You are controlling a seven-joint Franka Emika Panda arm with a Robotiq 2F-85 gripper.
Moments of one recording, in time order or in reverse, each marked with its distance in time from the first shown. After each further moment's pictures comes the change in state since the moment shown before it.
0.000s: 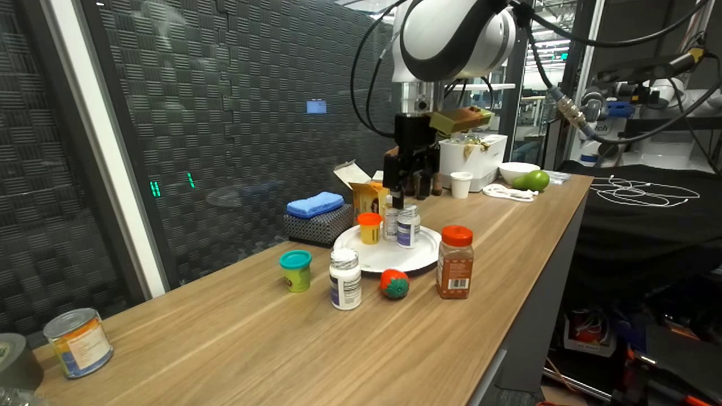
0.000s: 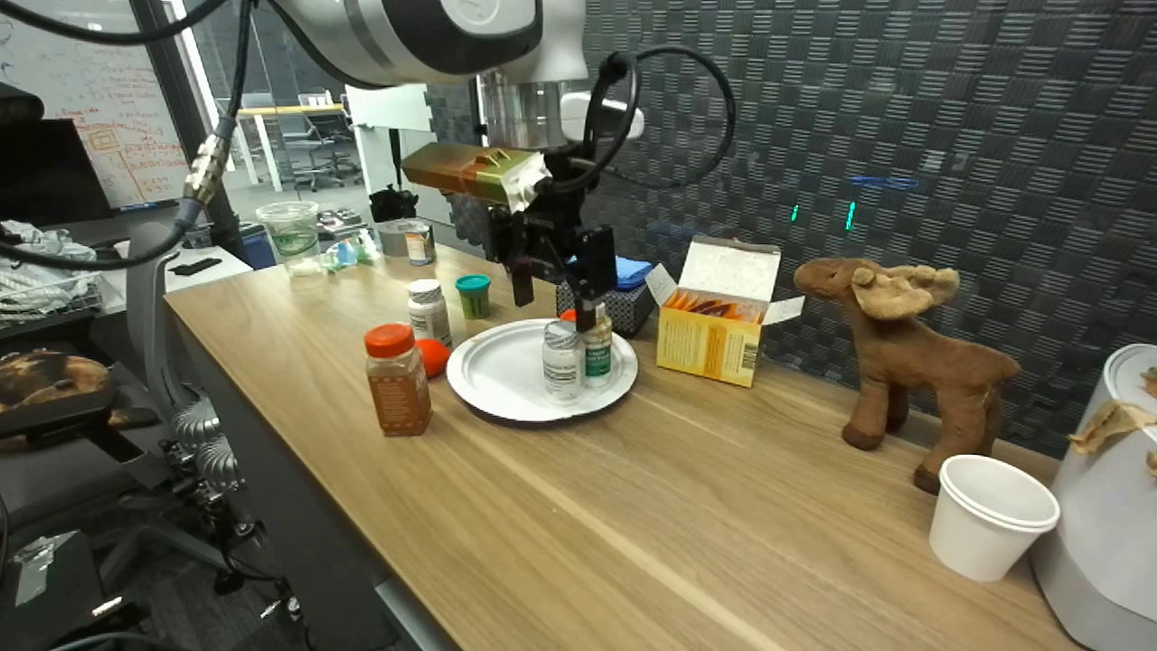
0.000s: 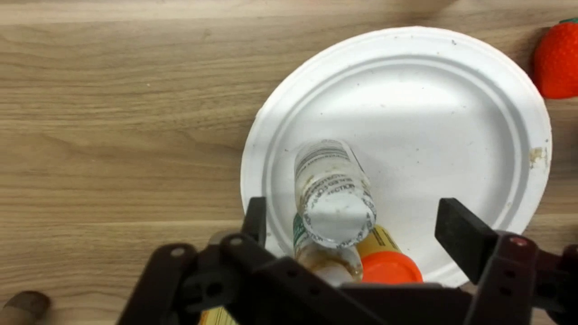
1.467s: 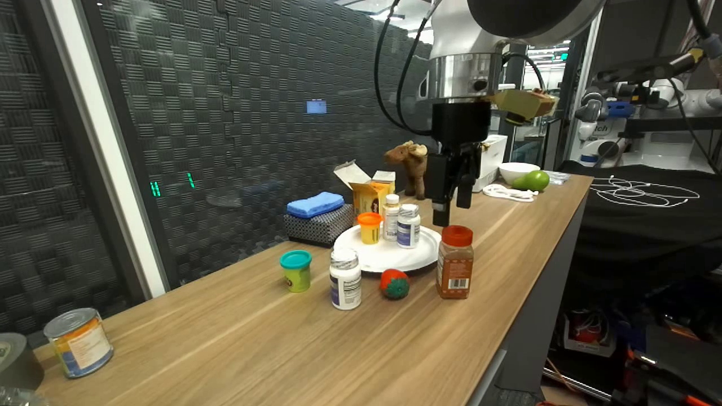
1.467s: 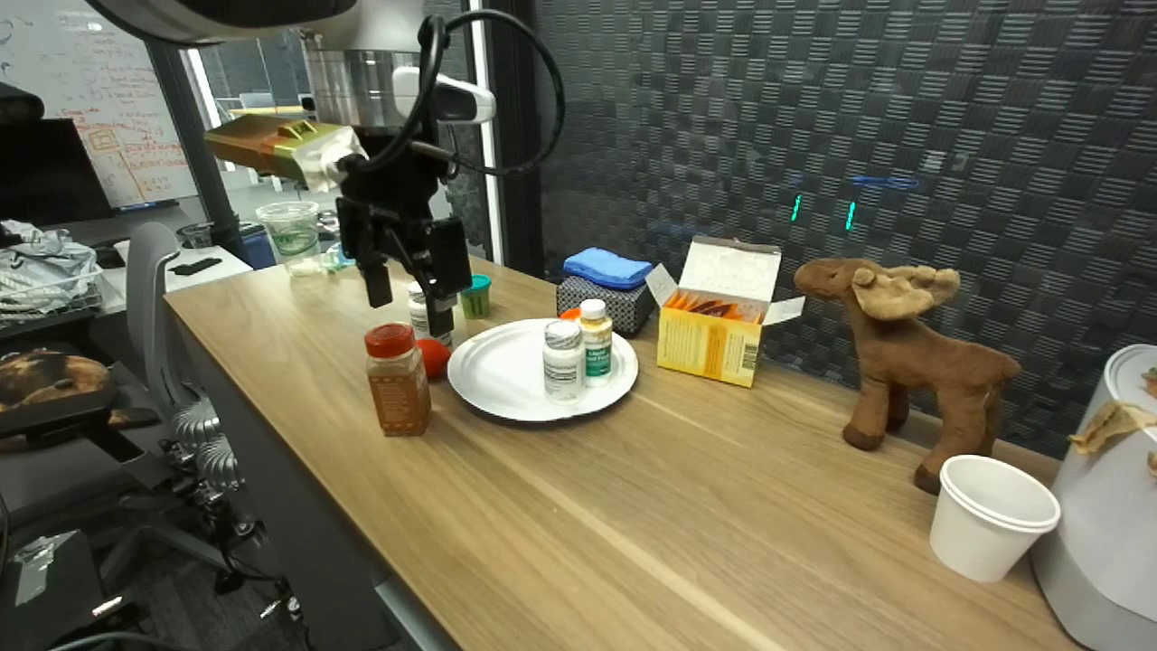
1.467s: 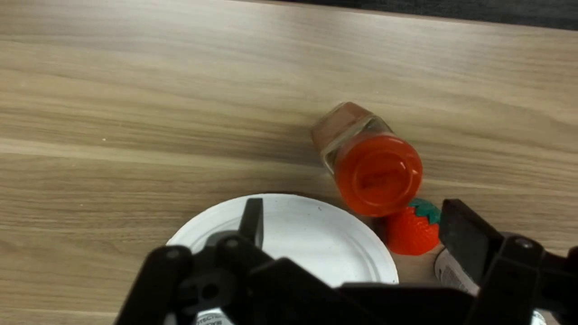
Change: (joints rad) arm 0.051 -0.319 0.064 -0.340 0.051 -0.040 -0.038
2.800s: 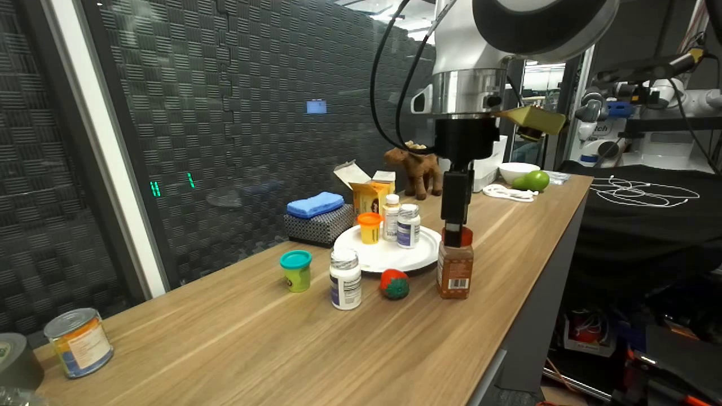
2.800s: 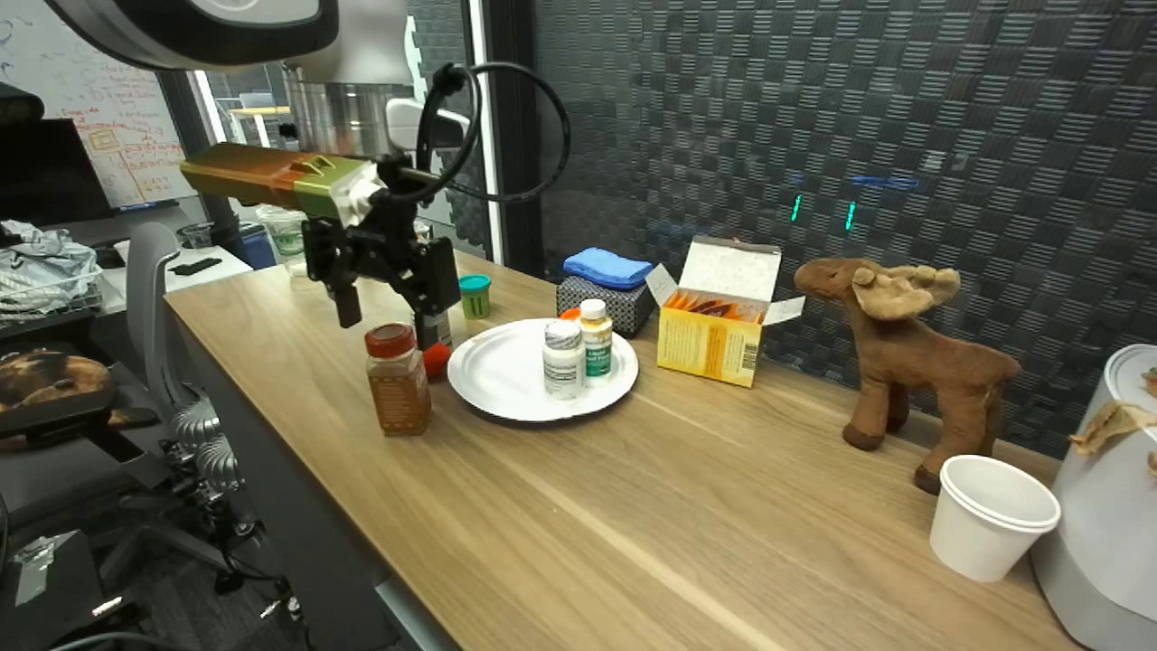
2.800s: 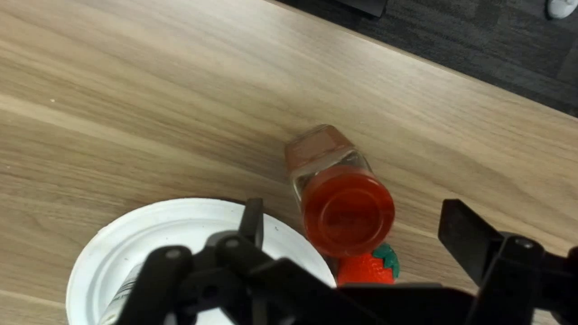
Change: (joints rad) arm 0.027 -0.003 0.000 -0.053 0.038 0.038 -0.243
